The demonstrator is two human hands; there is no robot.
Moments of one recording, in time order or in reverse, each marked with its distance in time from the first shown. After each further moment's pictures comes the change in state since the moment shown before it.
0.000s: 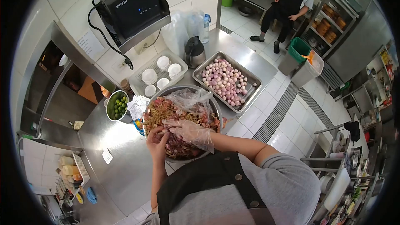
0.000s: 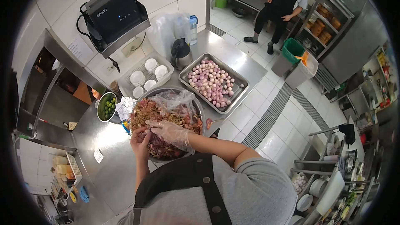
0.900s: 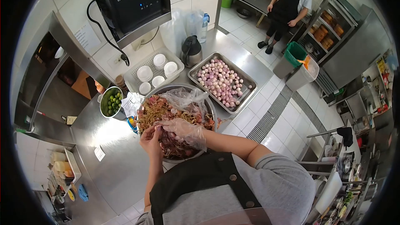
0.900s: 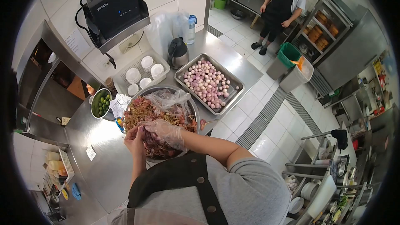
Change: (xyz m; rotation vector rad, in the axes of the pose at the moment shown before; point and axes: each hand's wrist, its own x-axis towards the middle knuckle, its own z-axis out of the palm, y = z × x) left_hand 0.002 -0.005 0.019 0.044 0.336 -0.074; right_hand 0.023 0.034 -0.004 0.298 -0.100 0.111
